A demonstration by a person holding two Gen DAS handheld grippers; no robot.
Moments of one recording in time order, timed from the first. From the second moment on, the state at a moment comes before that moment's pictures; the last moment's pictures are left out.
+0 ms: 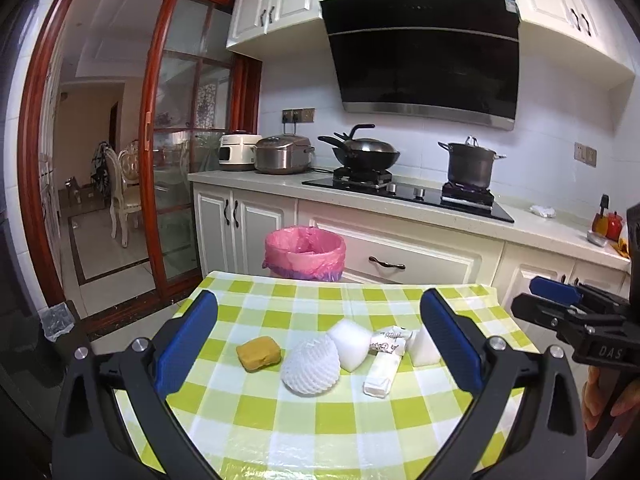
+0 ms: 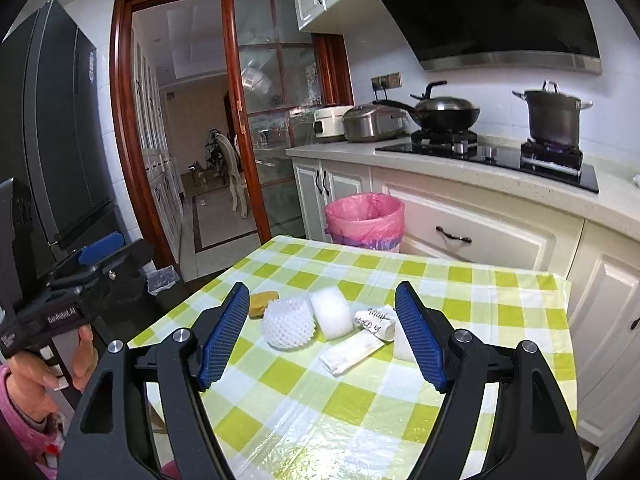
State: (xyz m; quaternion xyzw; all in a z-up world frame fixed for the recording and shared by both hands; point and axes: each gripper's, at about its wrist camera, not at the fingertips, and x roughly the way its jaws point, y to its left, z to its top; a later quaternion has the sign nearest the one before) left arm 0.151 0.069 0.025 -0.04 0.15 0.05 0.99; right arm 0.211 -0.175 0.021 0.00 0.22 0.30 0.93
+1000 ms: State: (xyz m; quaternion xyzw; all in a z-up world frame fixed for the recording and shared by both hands) left arm 0.205 0.101 -0.046 -0.06 0.21 0.08 0.97; right arm 0.259 -0.189 -0.055 0.02 0.27 0.24 0.93
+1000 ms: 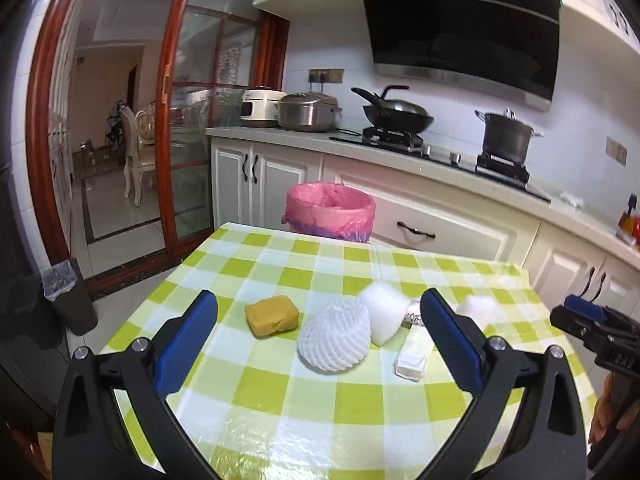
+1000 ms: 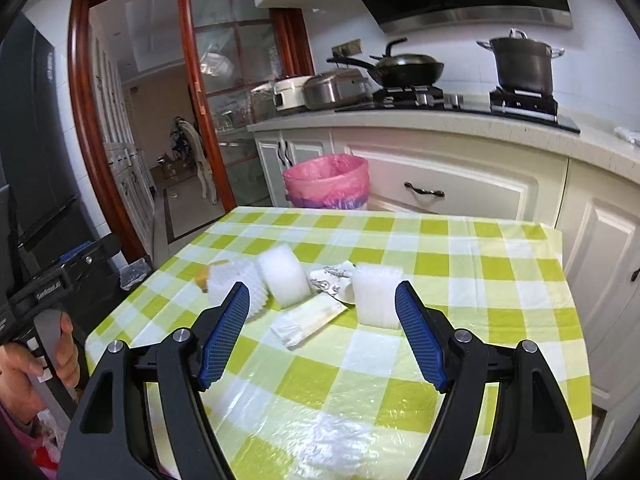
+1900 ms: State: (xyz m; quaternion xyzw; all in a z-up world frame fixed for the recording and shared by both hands) left arm 0.318 0.090 -0.142 -0.04 0.31 0.07 0.95; right arm 0.391 -0.157 -0.152 0.02 0.36 0.17 0.92
